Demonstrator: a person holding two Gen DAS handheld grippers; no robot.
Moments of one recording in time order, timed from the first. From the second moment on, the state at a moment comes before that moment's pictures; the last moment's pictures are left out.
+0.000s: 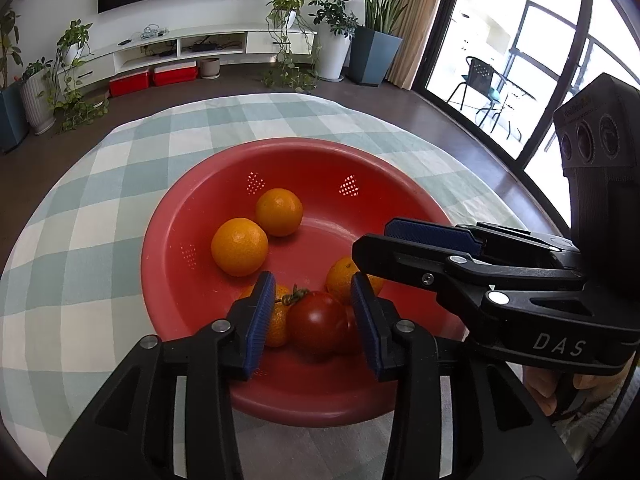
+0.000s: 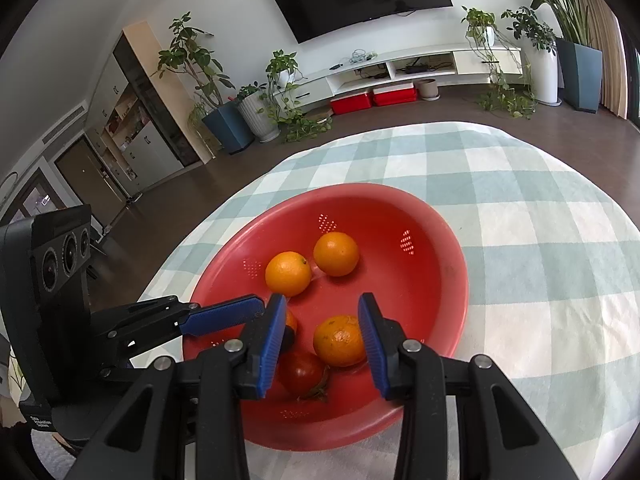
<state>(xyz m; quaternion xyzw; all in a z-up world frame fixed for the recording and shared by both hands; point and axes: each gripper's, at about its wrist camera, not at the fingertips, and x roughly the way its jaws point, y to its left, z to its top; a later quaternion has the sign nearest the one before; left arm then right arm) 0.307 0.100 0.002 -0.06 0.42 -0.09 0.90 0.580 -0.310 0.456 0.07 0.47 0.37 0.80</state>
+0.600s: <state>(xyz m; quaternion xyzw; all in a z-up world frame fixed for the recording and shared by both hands) 0.289 0.106 0.016 -0.06 0.39 -0.08 0.91 0.554 -0.320 0.473 0.07 0.45 0.38 0.81</state>
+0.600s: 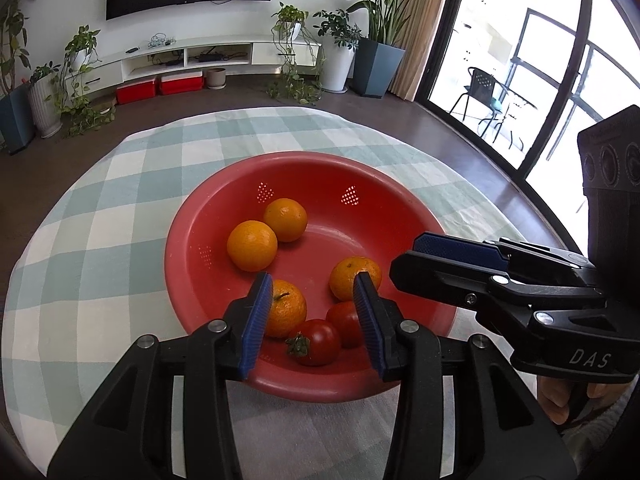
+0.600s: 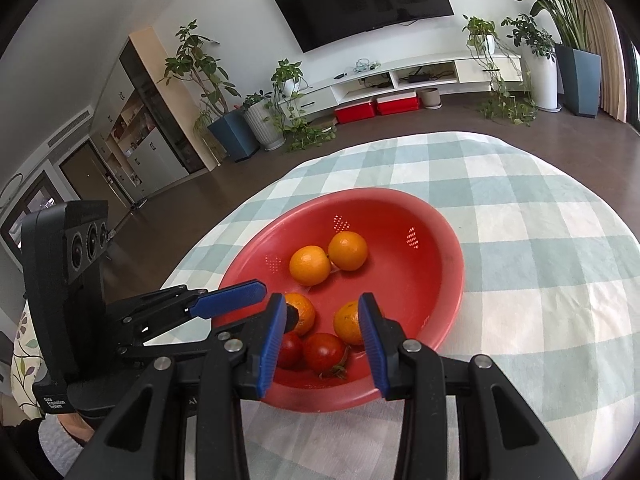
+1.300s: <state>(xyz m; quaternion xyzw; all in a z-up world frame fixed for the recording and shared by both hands) 0.208 0.096 0.042 -0.06 0.36 -0.06 0.93 0.456 -0.338 0.493 0.04 0.41 0.39 0.82</state>
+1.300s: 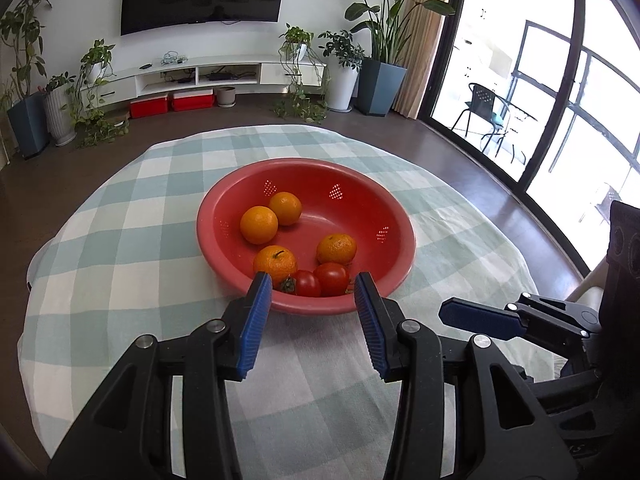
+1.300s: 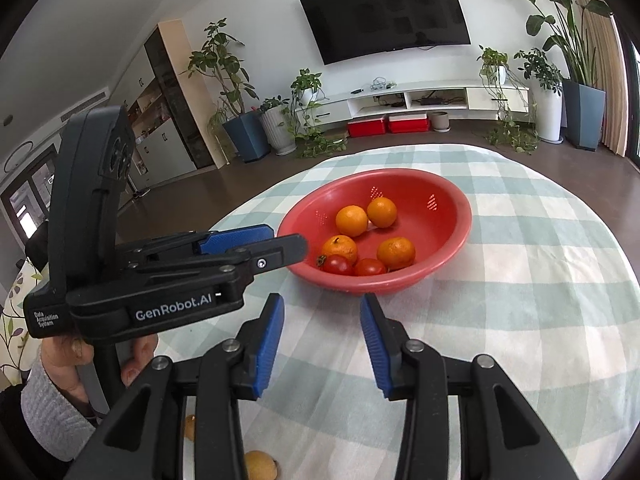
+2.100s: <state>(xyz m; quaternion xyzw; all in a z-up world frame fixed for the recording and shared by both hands) 0.086 0.090 0.014 -0.06 0.39 -0.05 0.92 0.360 -0.341 0.476 -0.03 0.42 0.41 0.81</state>
